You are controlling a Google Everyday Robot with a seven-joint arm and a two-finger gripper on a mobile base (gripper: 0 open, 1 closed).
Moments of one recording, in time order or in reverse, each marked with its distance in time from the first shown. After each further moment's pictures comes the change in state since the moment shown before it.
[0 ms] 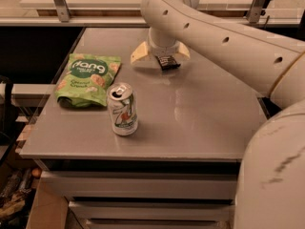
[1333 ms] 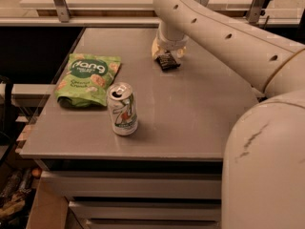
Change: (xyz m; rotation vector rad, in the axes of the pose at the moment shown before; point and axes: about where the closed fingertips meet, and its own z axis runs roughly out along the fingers) arm -0.025 -0.034 0.021 0.010 -0.007 0.012
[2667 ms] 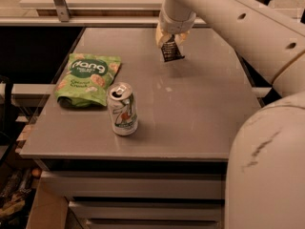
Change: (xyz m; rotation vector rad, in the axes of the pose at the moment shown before) arm -0.019 0.000 -0.066 -0.021 0.001 -0.098
